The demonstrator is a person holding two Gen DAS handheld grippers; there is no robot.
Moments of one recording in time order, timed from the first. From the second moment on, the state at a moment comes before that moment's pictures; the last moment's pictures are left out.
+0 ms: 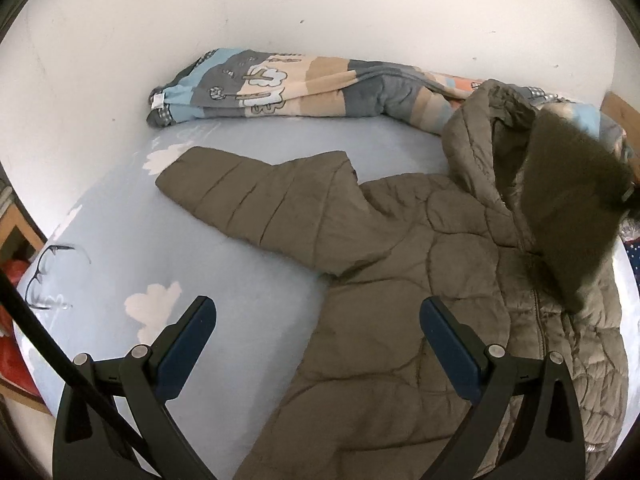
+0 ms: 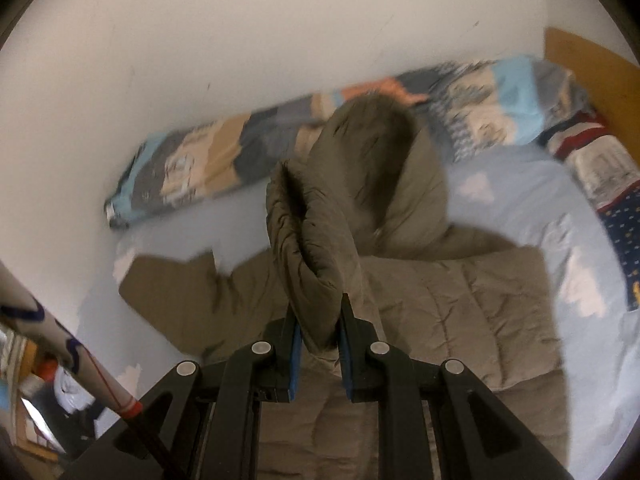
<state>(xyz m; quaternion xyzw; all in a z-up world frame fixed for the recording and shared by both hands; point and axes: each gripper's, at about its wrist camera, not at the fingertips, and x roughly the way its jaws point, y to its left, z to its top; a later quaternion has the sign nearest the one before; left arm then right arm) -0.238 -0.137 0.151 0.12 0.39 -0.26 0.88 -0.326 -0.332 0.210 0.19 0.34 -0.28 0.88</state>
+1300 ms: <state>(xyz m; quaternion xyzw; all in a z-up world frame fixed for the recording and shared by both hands) -0.237 -0.244 0.095 0.17 0.42 -0.29 0.85 -0.469 -0.461 0.121 0.25 0.32 -0.39 0.83</state>
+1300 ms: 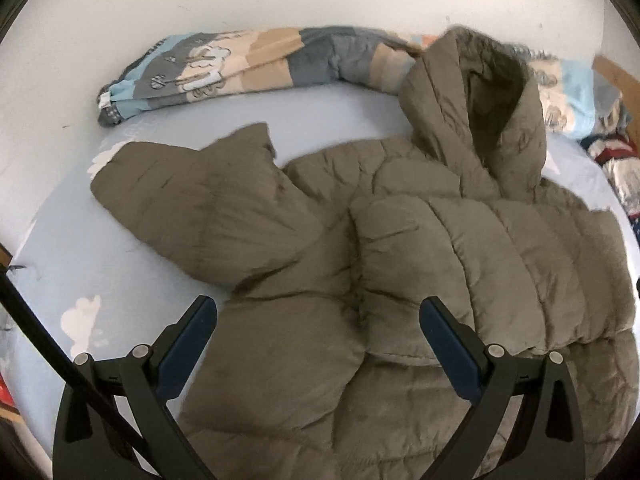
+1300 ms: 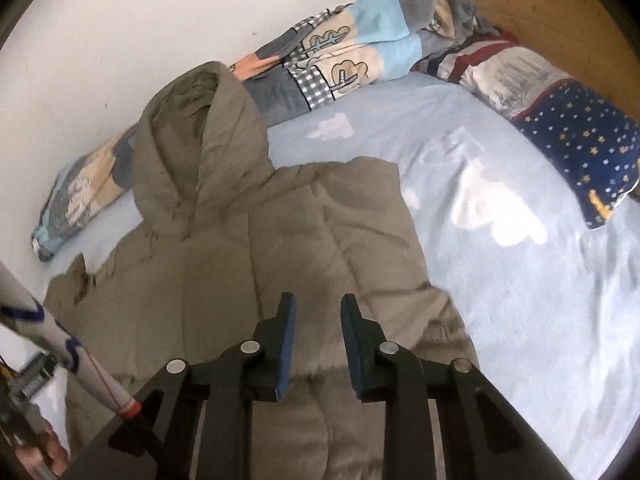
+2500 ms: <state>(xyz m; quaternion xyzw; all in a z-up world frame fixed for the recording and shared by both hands) -0.240 -0.261 0.065 0.19 0.47 -0.29 0.81 -0.391 -0.423 0.064 0.16 0.42 -0.37 0.81</state>
